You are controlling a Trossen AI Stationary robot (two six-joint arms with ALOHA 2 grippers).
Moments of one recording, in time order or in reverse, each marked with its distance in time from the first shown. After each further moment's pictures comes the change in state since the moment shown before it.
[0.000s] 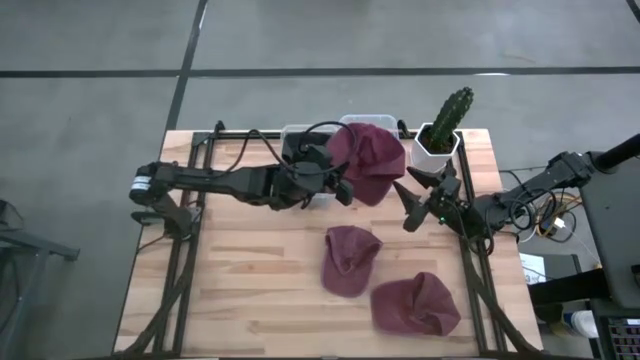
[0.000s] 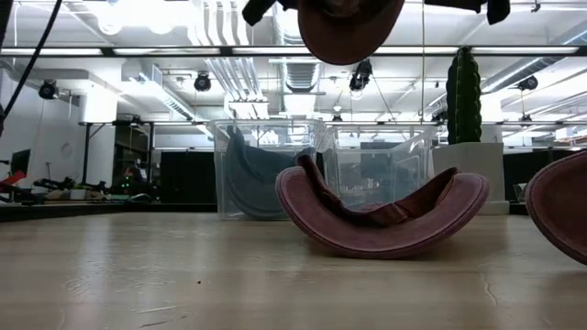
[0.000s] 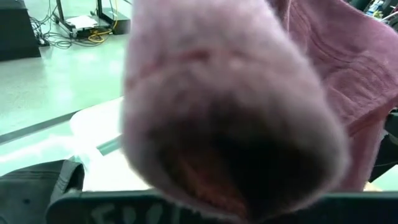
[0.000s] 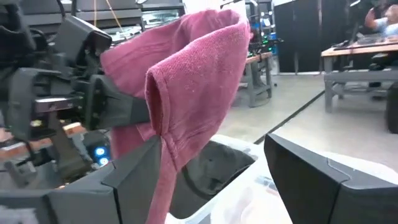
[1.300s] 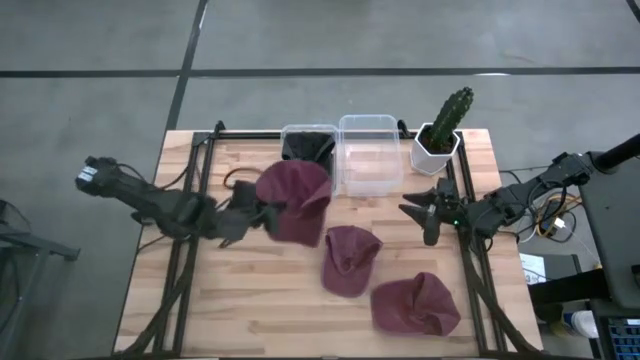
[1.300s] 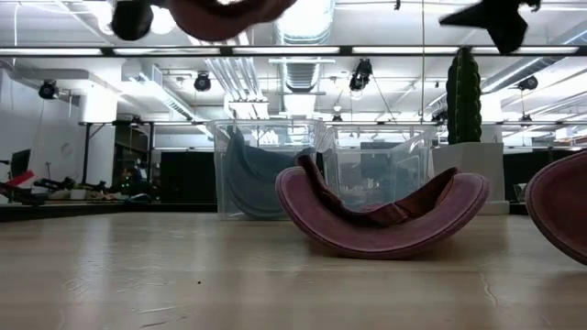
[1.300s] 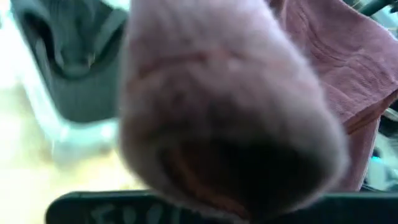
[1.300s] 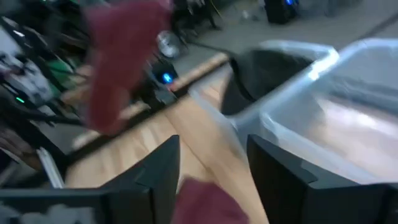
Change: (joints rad) left arm -0.291 -0.523 -0.561 -0.204 -0.077 -0.719; right arm 0.019 -0.194 0.000 -0.628 -0.364 0.542
